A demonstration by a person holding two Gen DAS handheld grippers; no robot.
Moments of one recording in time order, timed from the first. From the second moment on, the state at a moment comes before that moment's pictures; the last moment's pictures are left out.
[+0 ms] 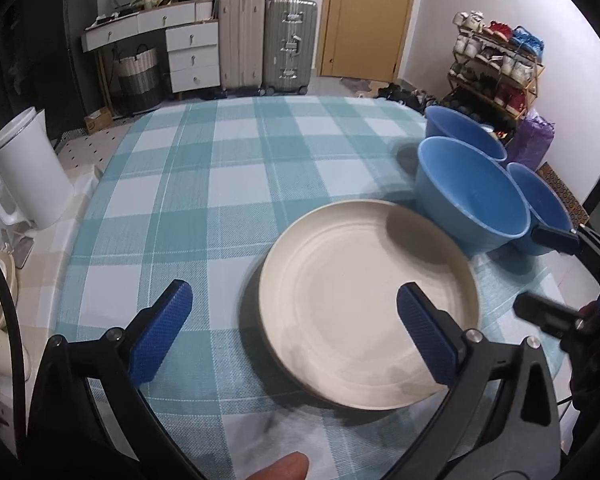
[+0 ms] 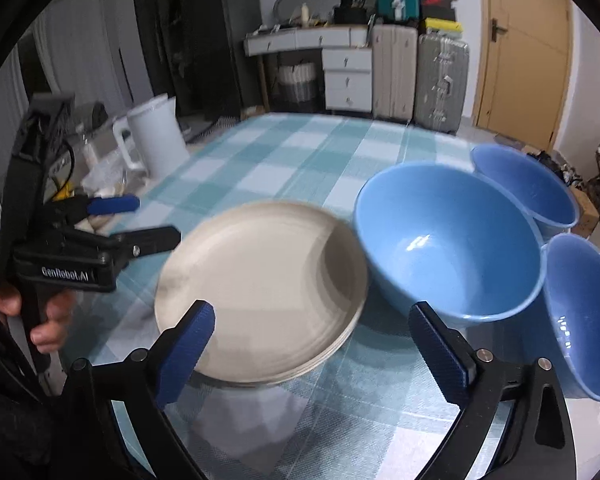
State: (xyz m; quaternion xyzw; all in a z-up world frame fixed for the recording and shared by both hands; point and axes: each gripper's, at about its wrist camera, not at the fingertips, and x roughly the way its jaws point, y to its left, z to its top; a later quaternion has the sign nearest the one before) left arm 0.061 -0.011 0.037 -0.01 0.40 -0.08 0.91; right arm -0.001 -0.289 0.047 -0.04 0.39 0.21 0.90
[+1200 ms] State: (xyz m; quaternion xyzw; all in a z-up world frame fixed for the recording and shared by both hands) left arm 0.160 -0.120 0.160 -0.04 0.33 -0.16 0.93; right arm 0.027 -0.472 0.224 0.08 0.22 0.10 0.97
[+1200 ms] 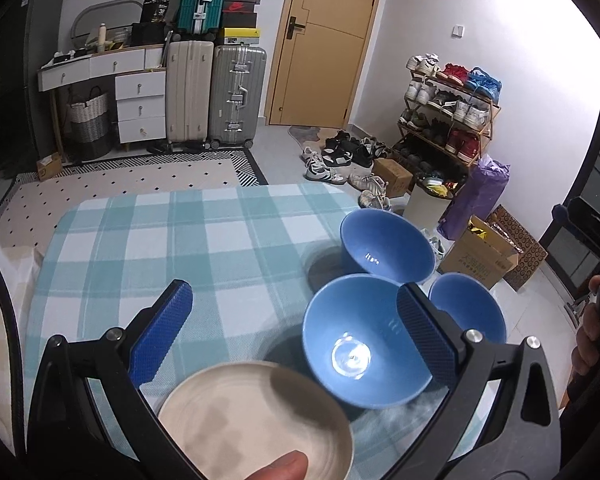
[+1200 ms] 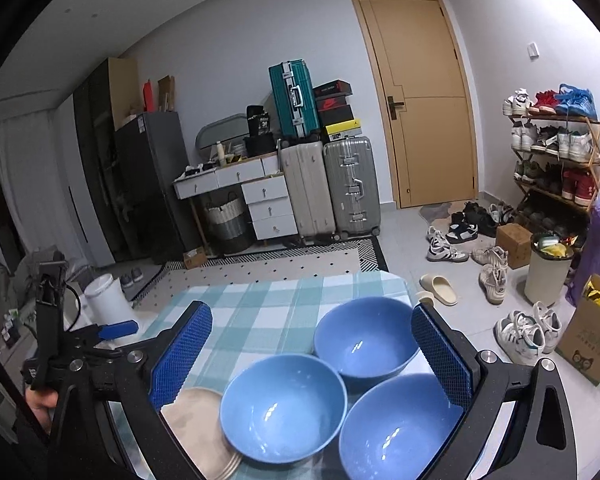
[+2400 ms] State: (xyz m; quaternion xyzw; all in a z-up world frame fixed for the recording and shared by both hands) left arm 0.353 -0.220 0.049 -0.02 0.47 -0.19 0.86; right arm 0.168 -0.536 0.095 0.12 0.39 0.01 0.91
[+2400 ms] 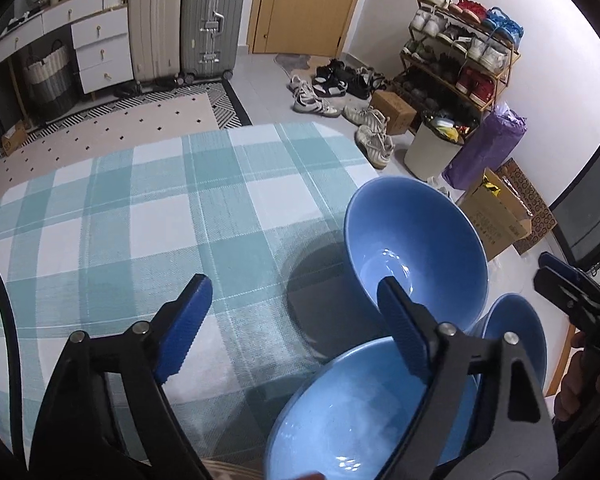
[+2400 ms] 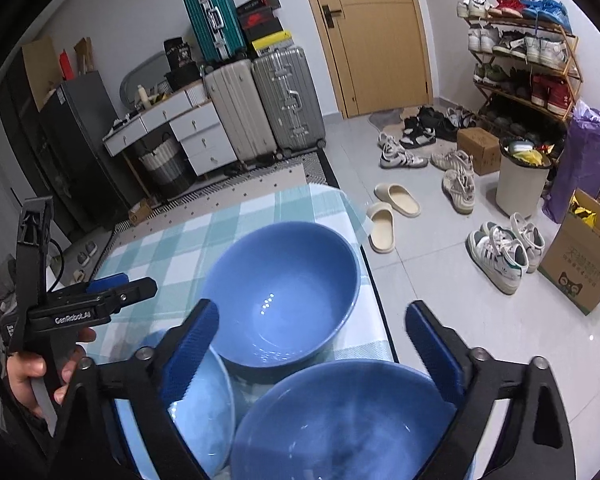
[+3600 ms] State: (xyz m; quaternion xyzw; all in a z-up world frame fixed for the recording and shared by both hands) left arm 0.383 -0.288 0.002 0.01 0.51 -0.24 0.82; right arm 0.219 -0.541 0.028 0.11 0.47 0.02 0.88
